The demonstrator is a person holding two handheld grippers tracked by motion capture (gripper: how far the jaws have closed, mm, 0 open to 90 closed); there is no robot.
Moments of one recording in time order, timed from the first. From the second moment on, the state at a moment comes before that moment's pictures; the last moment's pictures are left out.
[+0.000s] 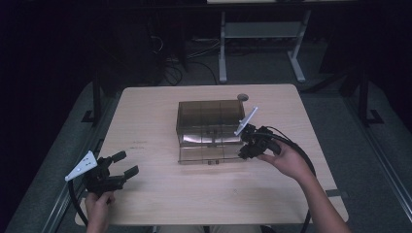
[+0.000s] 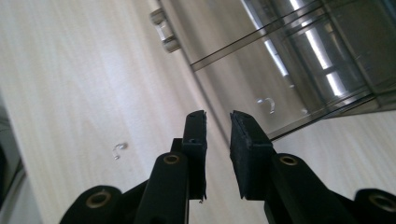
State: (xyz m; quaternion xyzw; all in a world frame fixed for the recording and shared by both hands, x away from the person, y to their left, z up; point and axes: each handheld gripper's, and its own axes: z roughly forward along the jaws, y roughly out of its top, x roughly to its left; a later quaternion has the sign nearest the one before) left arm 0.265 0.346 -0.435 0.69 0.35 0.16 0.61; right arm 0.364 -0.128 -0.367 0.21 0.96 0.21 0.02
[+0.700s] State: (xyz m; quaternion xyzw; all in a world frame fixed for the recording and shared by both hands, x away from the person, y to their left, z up) left arm 0.265 0.346 -0.435 0.69 0.35 0.16 0.61; right arm 0.317 -0.118 -0.396 0.16 0.97 0.20 -0.01
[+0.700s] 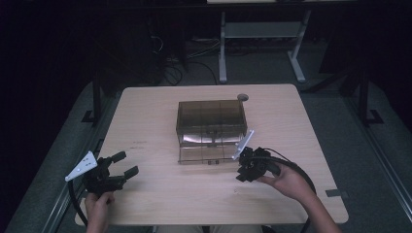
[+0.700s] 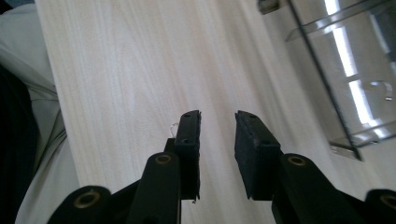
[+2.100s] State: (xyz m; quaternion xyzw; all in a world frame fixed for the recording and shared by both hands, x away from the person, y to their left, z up) left arm 0.266 0.347 -0.435 0.69 0.35 0.16 0.61; right arm 0.307 -0.081 -0.436 0.10 0.99 0.12 -0.02
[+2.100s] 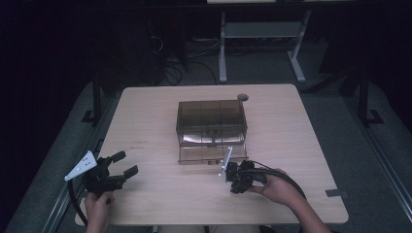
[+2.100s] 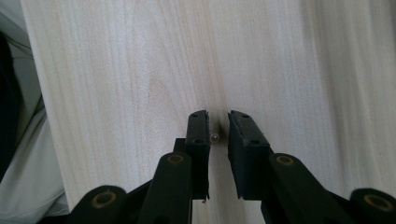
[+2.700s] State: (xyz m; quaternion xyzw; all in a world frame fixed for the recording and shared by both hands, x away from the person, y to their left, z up) left arm 0.265 0.347 -0.435 0.69 0.35 0.16 0.61; right arm 0.306 -0.082 -0.438 0.11 0.99 0.11 -0.02
